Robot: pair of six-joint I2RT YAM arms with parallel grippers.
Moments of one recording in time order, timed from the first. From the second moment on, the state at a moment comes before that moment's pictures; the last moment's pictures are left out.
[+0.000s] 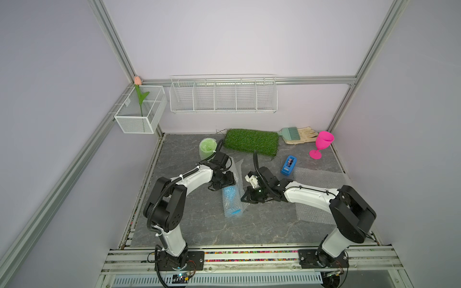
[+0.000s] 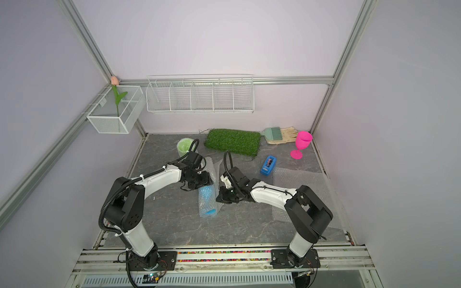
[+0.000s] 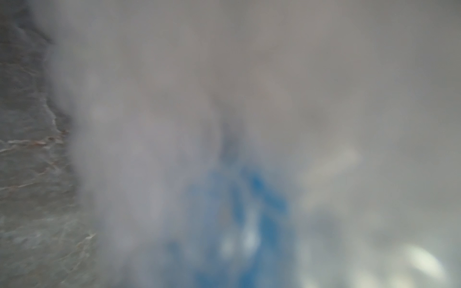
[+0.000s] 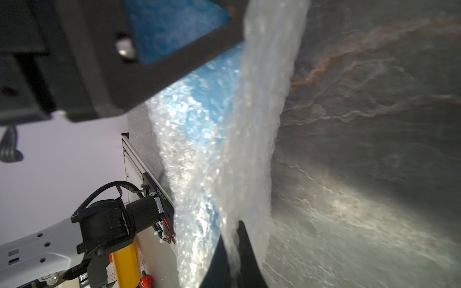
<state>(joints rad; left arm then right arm) -0.52 1.77 1.16 -0.59 0.21 -0.62 0.82 1.66 0.98 -0.21 -0.47 0.81</state>
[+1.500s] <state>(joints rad) -0.48 1.63 1.23 -0.76 0.08 -0.59 0.94 1.57 1.16 -0.80 -0.19 0.29</state>
